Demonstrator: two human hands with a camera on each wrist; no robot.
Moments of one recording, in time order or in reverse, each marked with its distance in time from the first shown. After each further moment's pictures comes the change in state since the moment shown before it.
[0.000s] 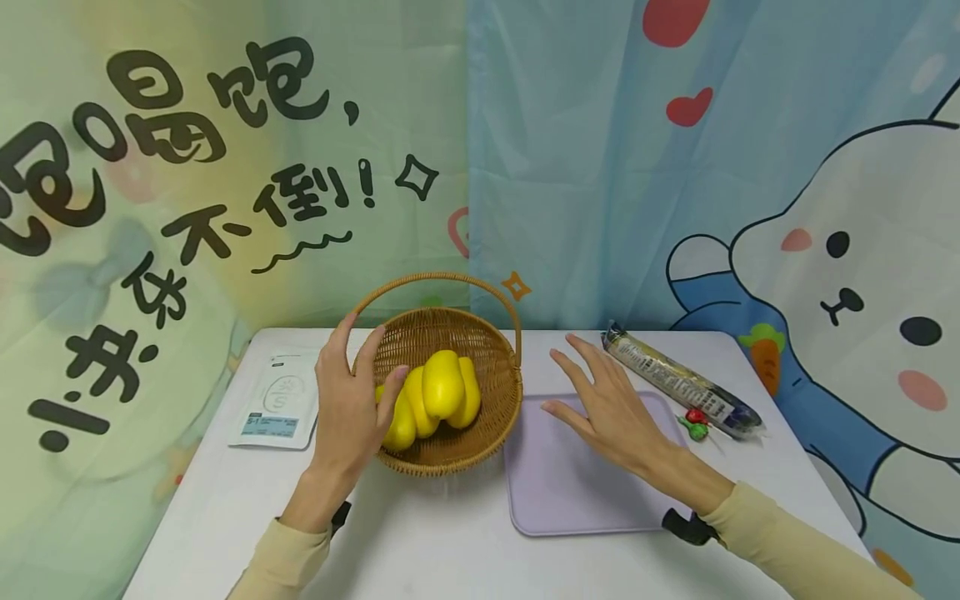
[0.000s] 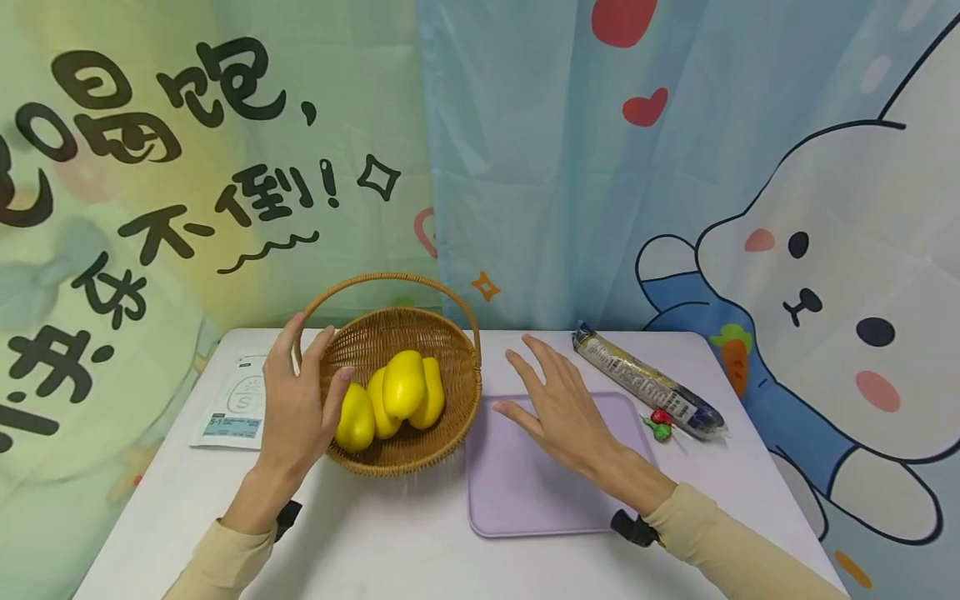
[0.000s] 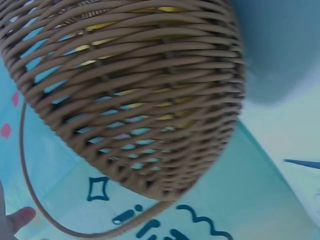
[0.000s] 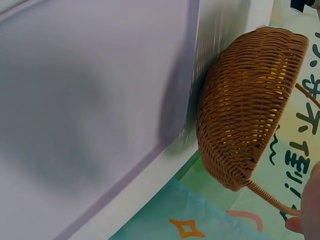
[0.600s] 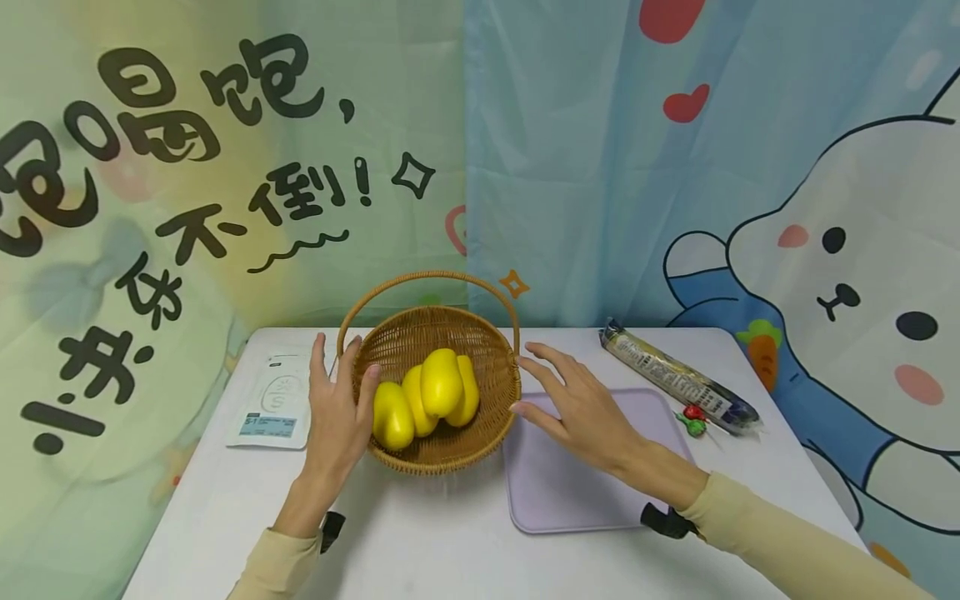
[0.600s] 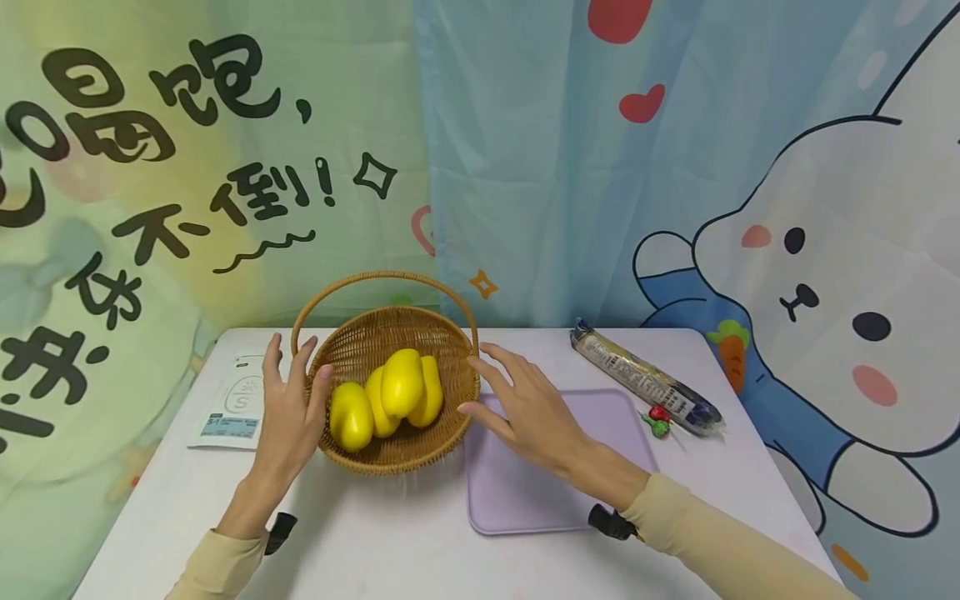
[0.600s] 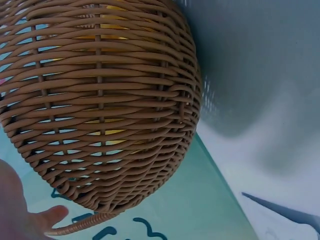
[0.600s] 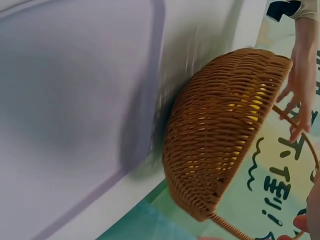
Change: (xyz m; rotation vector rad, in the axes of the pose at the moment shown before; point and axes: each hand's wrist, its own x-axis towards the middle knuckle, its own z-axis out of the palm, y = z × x) left_hand -0.026 -0.025 0.005 -0.129 -0.198 -0.434; right_hand 0.017 -0.038 -0.003 0.073 0.064 -0.123
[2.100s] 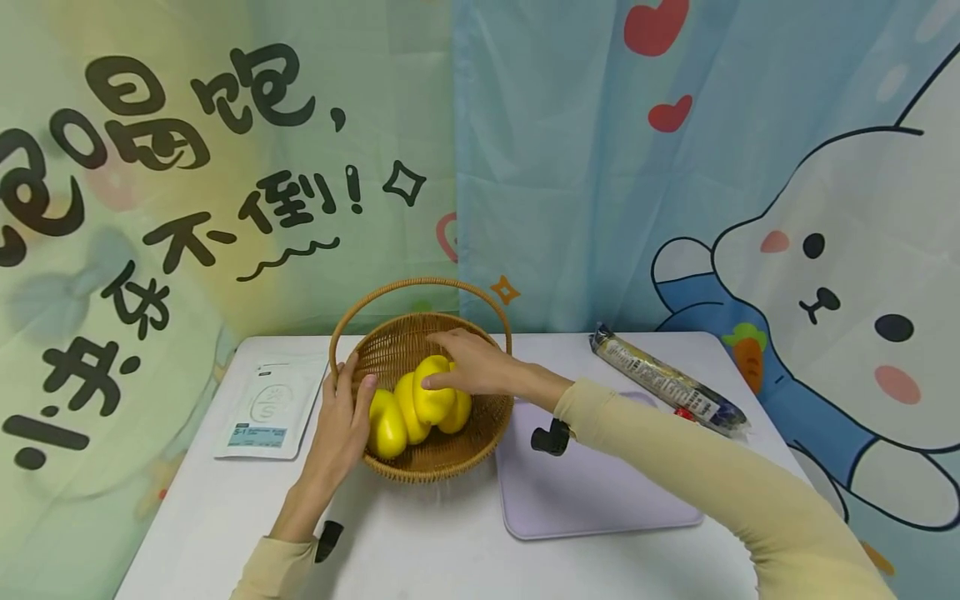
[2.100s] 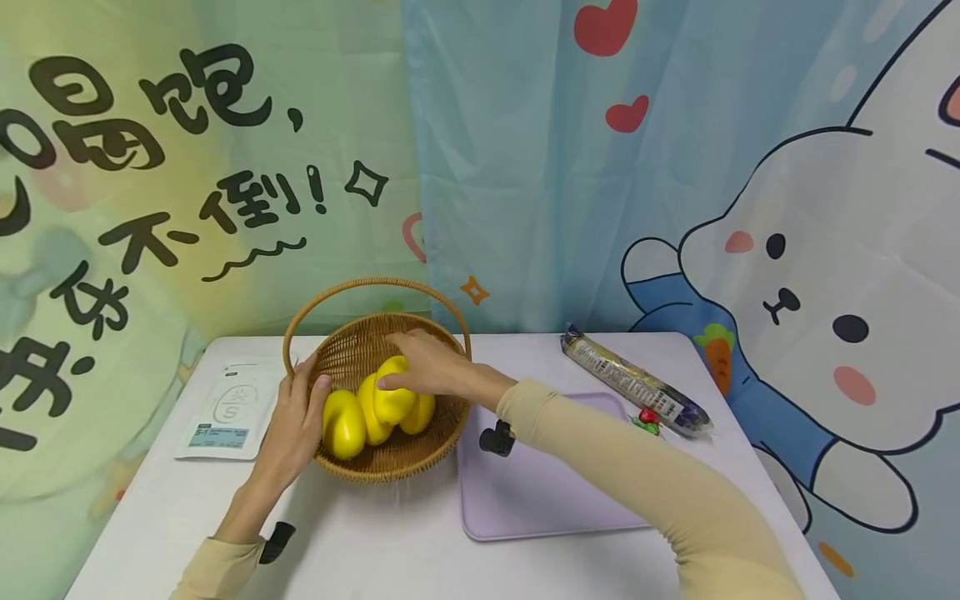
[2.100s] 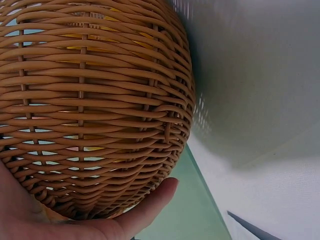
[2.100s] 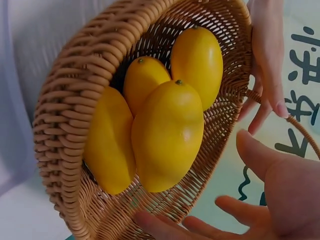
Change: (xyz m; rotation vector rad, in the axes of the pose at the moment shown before) left_hand -0.002 -0.013 0.007 -0.119 -0.297 -0.220; right_hand 0.133 -0.034 0.032 0.299 -0.618 0.275
